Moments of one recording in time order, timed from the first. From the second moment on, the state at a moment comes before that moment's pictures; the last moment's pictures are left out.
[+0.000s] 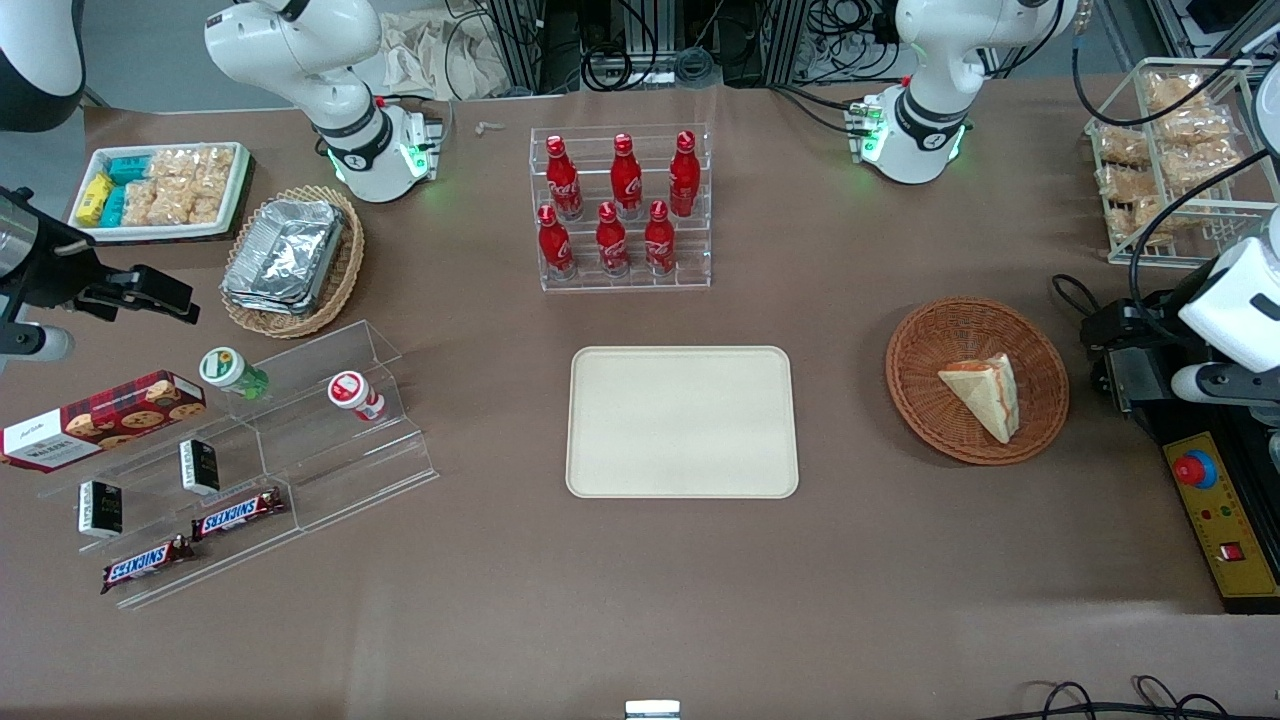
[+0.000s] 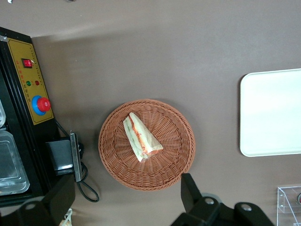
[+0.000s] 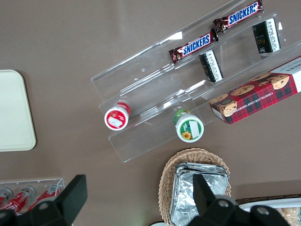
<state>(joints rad) 0.01 0.21 -0.08 -1.34 0.07 1.52 0.04</state>
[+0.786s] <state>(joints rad) 0.01 0.21 -0.08 -1.34 0.07 1.52 0.04</state>
